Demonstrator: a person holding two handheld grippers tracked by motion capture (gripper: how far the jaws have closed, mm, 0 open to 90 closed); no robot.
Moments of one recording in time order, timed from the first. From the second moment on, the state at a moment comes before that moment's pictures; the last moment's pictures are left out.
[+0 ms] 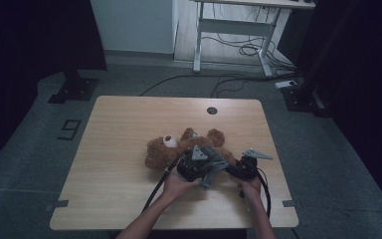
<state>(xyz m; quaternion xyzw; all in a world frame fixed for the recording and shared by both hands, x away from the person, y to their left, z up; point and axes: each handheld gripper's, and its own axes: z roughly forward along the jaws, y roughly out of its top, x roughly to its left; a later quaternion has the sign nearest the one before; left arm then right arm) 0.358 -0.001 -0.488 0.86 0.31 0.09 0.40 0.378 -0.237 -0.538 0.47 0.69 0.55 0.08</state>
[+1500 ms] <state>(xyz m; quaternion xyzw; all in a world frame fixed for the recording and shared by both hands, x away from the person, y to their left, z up) 0.369 -0.004 -0.472 0.85 0.32 0.09 0.42 0.379 -0.240 -0.539 0.46 0.69 0.55 0.08</state>
